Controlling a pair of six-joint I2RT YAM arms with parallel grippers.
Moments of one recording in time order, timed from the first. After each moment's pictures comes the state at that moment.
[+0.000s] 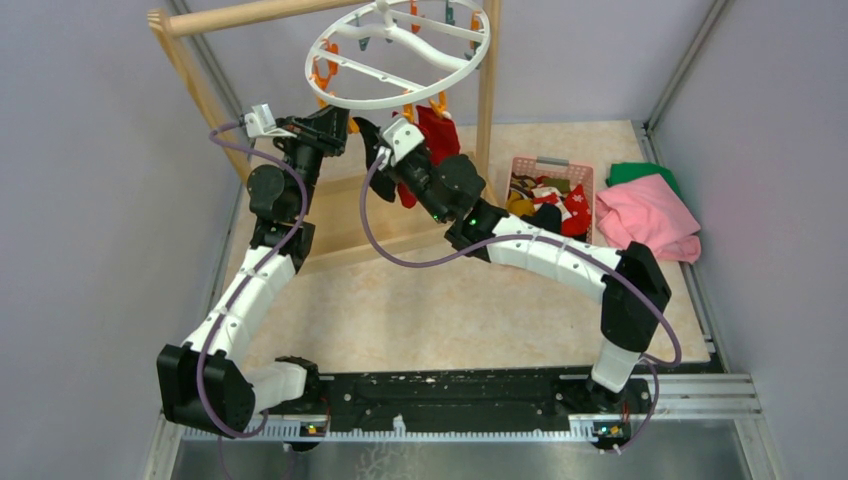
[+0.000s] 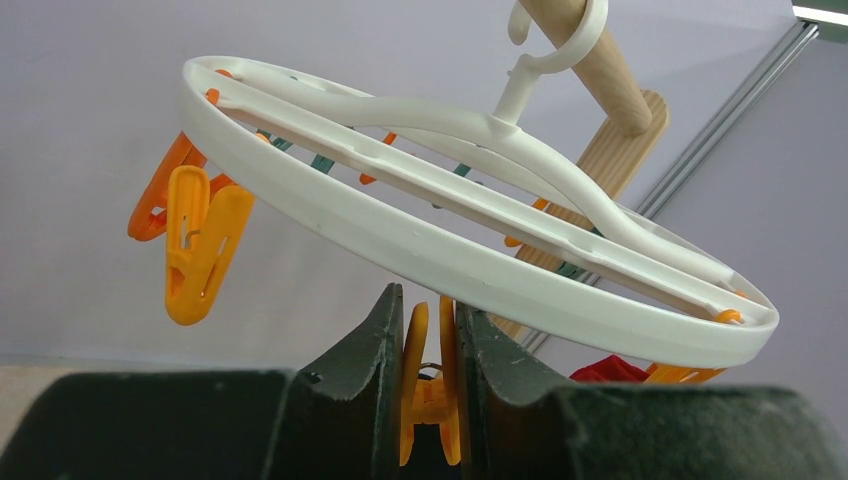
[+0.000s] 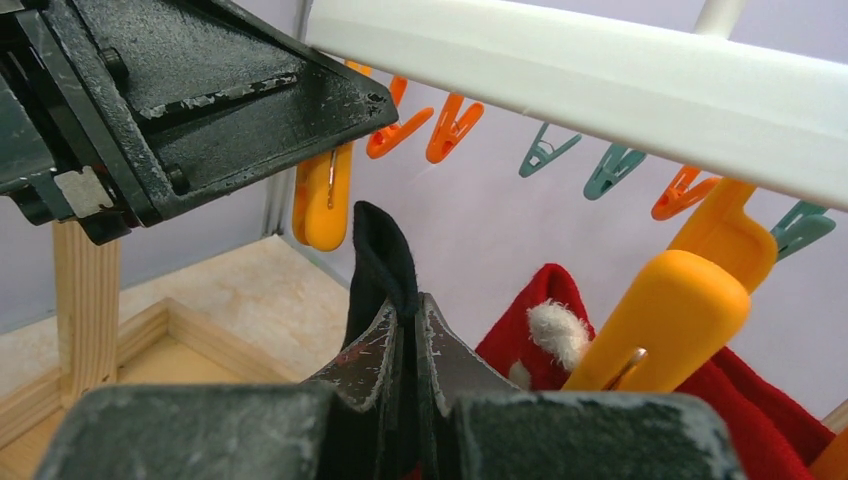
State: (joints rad) left arm -0.23 1.18 0.98 0.67 0.04 -0.68; right arm 0.97 1.74 1.48 0.57 0.24 -0.43
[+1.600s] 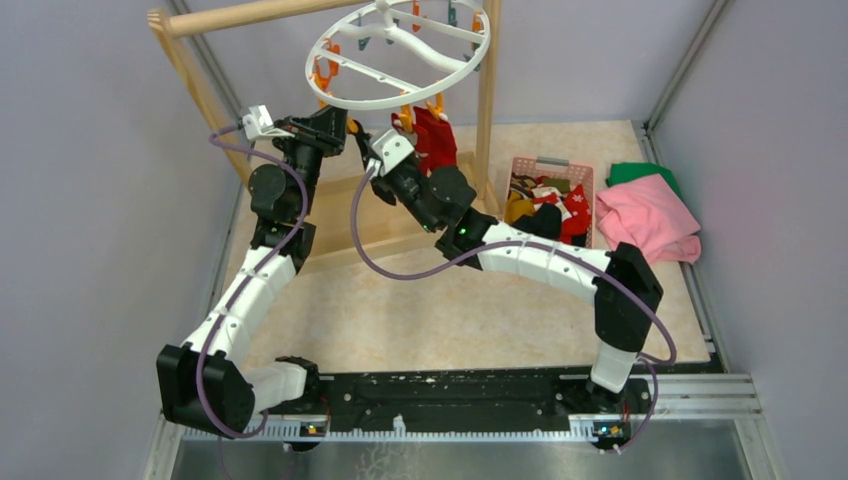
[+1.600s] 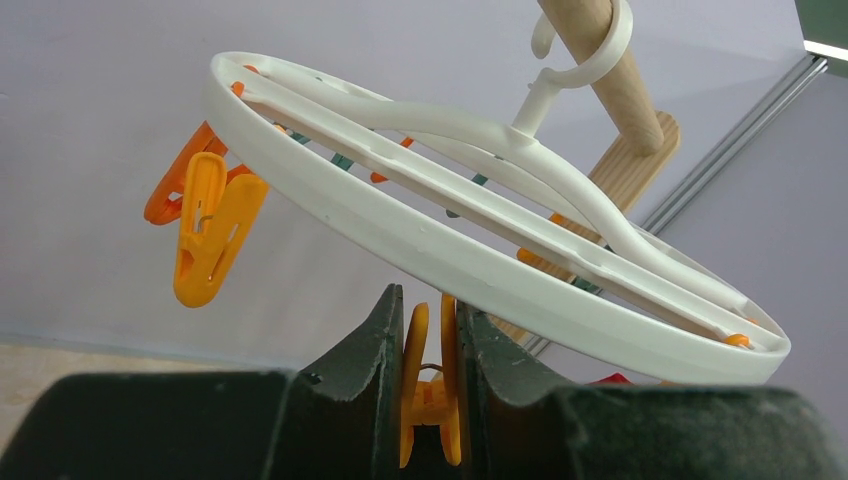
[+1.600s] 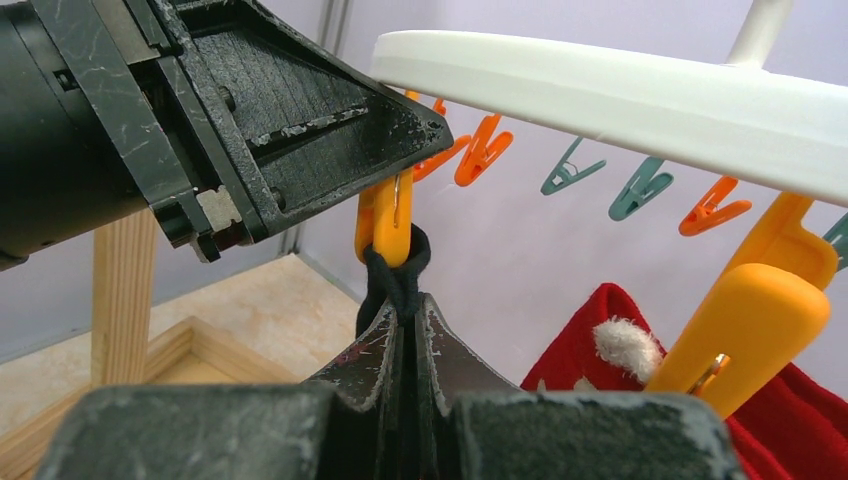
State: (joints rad) left arm -0.24 1.18 0.98 0.65 -0.01 -0.72; right arm 1.03 1.77 1.49 0.64 0.27 -0.45
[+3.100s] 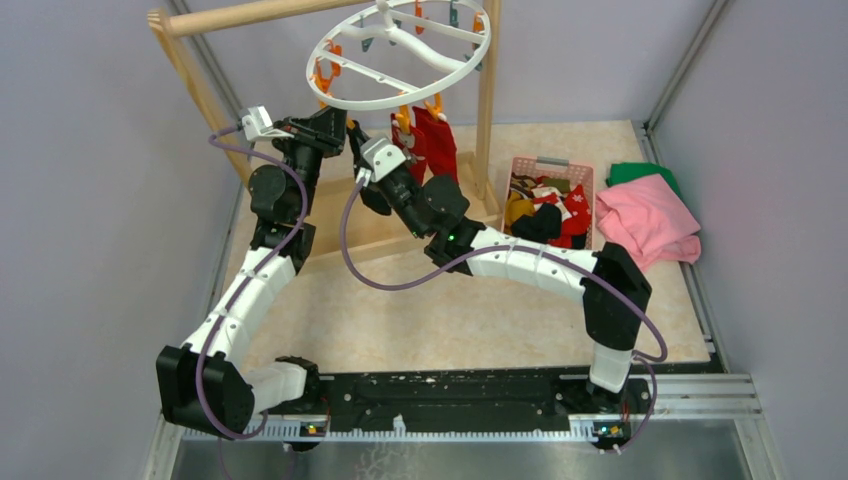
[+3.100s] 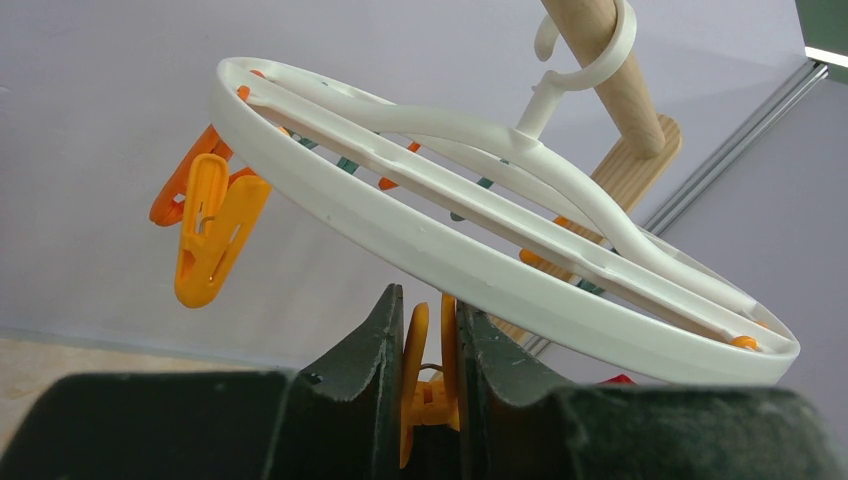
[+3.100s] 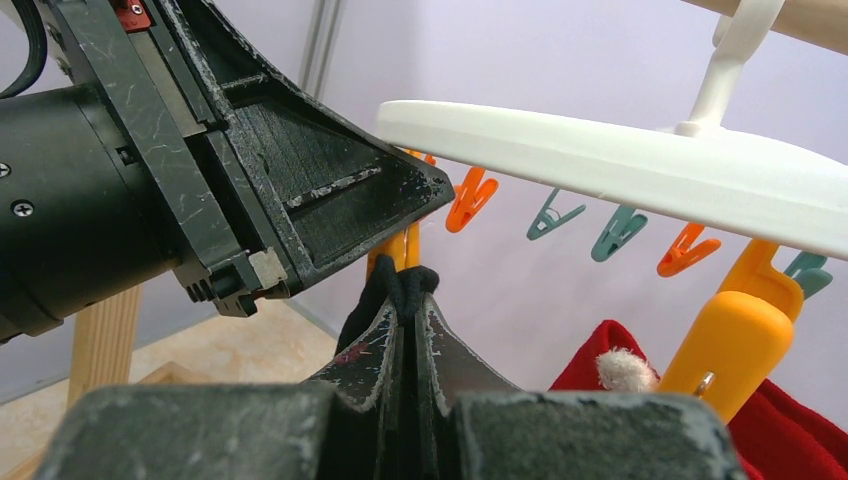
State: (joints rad) left arm -0.24 1.17 0.97 0.64 -0.02 -0.73; right arm 1.07 1.82 1.51 0.77 0.33 -0.53
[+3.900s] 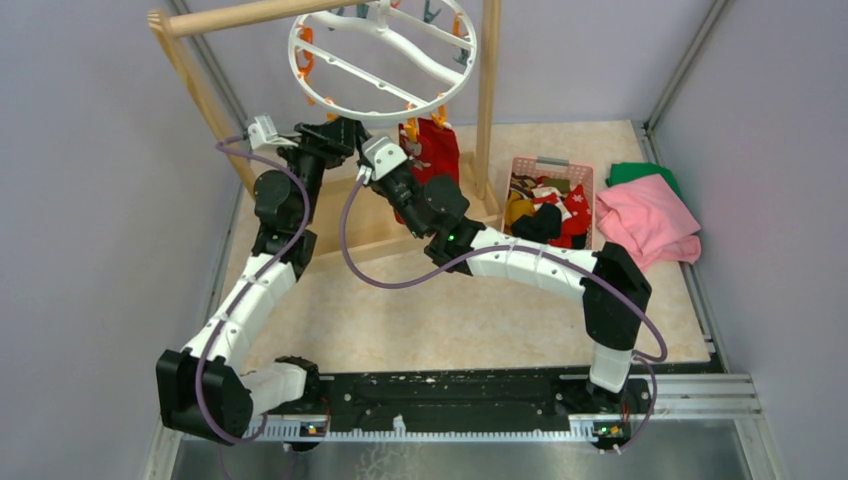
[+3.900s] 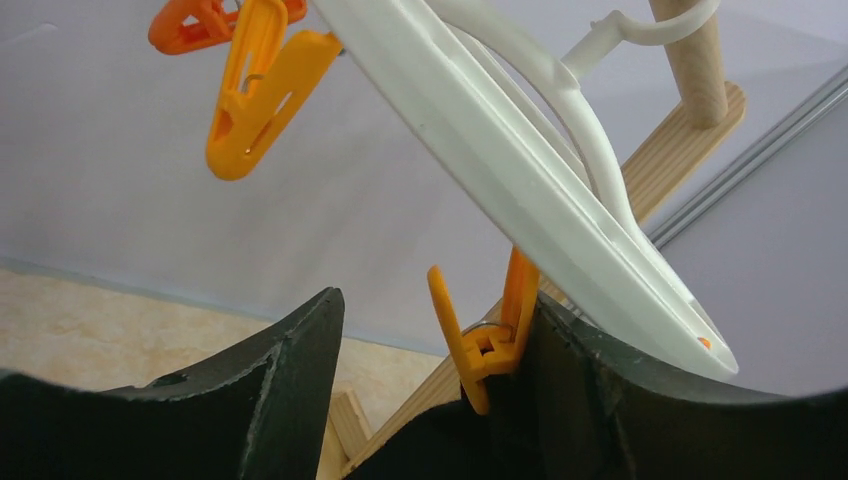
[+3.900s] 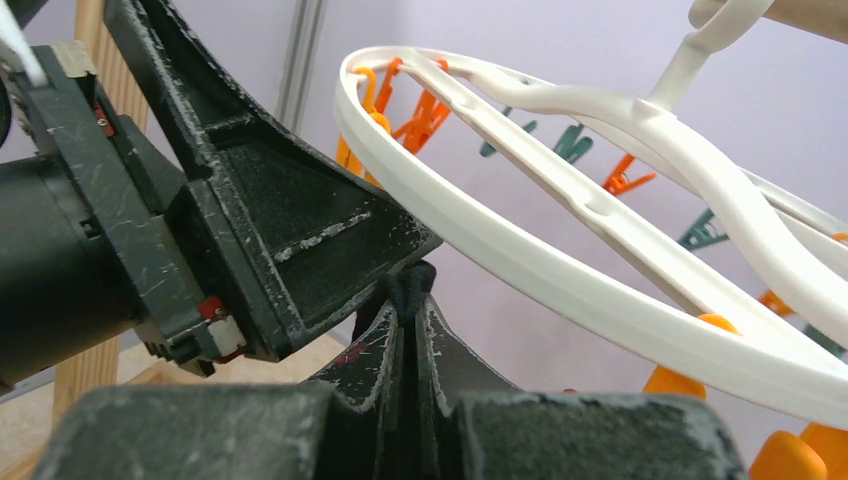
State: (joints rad) left arm -0.24 1.16 0.93 0.60 -0.05 -0.74; right arm 1.07 1.82 1.51 0.77 0.36 -0.53
